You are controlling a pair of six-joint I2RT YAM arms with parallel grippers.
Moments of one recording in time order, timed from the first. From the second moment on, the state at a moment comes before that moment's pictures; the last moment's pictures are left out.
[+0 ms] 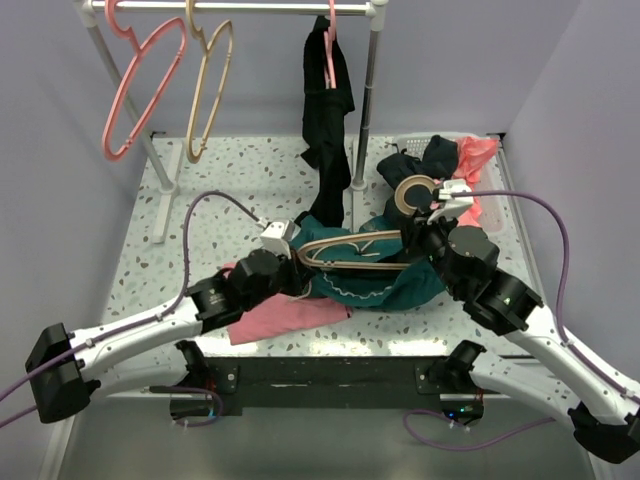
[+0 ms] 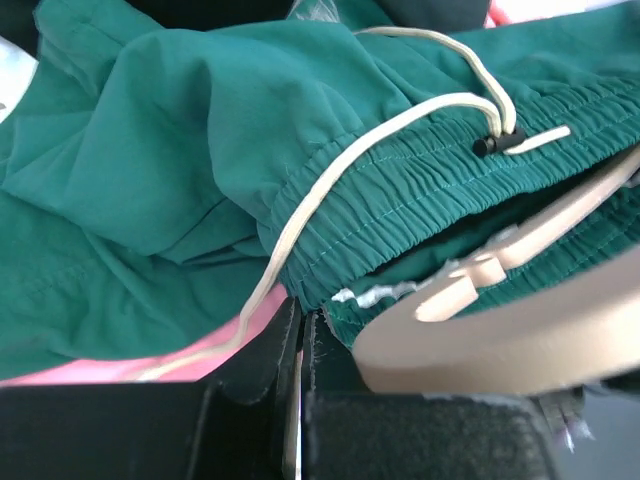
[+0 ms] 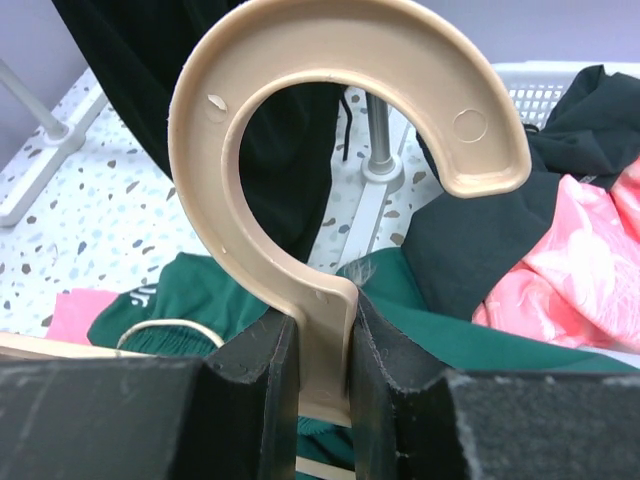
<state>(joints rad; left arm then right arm) -1.00 0.99 0.62 -0.08 -0.28 -0.69 0.81 0.76 0.92 -0.33 0.50 0.24</state>
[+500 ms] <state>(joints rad) -0.64 1.00 0.99 -0.49 0.20 -0.56 0.81 0.75 0.97 -0.39 0.54 0.23</state>
